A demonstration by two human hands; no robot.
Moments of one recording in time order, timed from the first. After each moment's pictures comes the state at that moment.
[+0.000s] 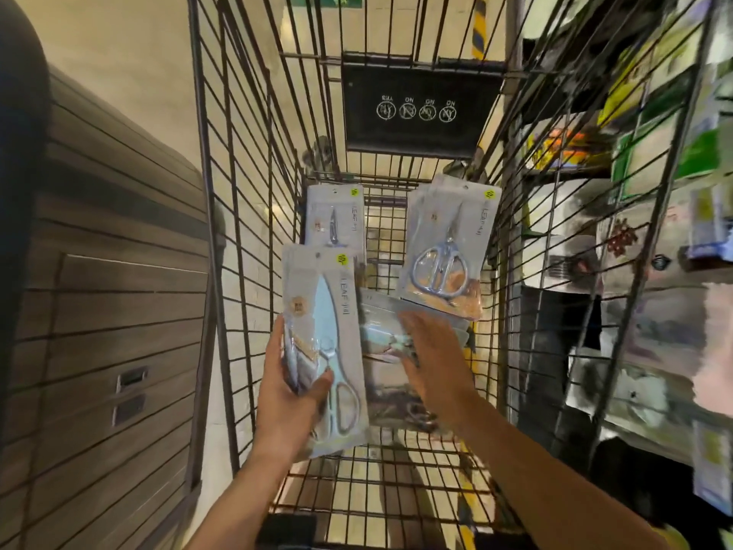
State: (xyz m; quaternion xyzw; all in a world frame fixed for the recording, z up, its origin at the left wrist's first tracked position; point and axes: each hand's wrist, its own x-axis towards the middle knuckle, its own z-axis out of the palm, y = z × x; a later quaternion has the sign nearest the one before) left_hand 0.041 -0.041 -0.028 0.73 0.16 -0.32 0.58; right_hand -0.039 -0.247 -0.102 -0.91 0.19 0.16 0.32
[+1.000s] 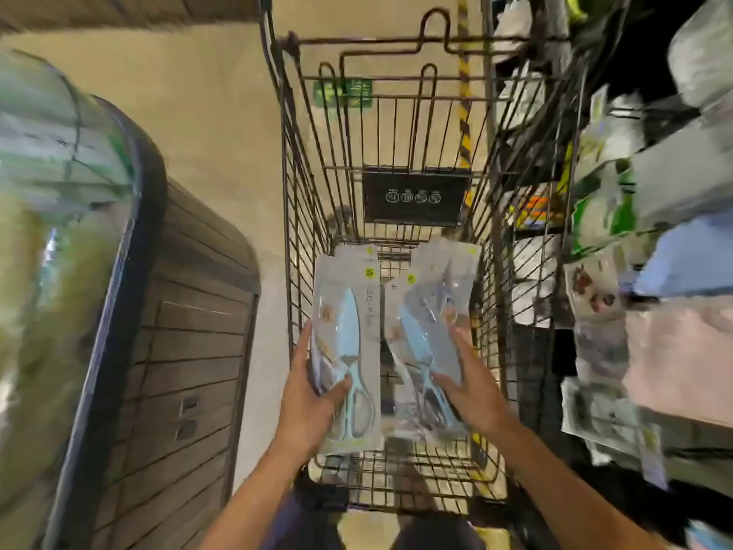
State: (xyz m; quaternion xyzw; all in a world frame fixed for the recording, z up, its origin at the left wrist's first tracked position) left_hand 0.061 -0.044 0.112 0.78 0.05 -0.33 0.53; right_hand -0.062 -0.270 0.040 -0.79 0.32 0.14 0.51
